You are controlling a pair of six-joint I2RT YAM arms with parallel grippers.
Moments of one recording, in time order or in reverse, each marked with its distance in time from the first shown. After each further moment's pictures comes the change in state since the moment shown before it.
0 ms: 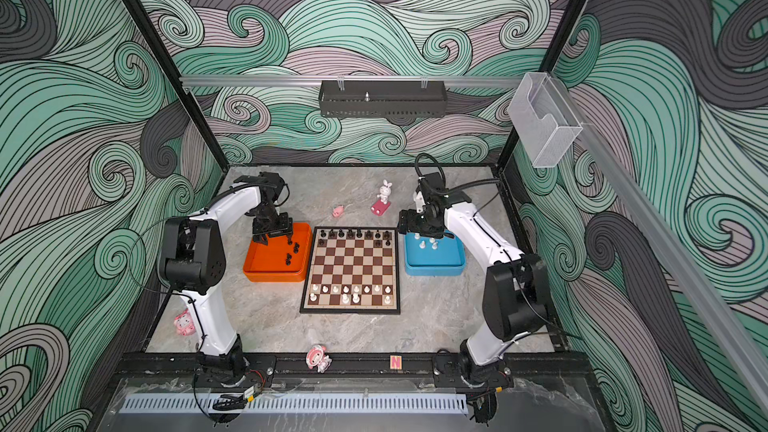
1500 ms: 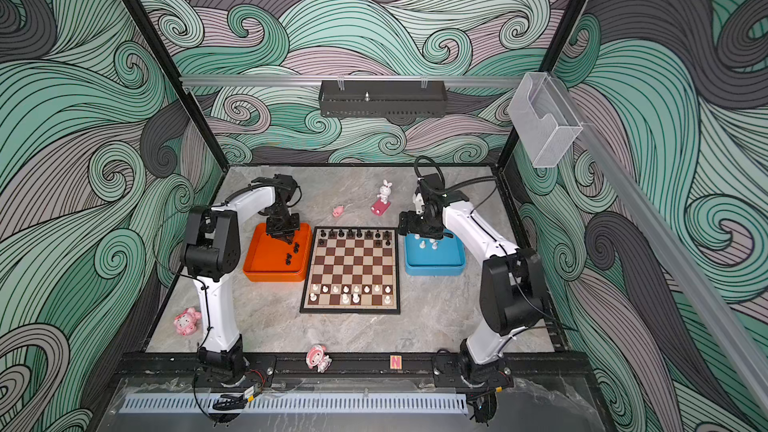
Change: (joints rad) left arm -0.050 0.146 0.073 0.066 -0.005 -0.007; right arm -0.009 0.037 0.000 0.001 0.000 -0.023
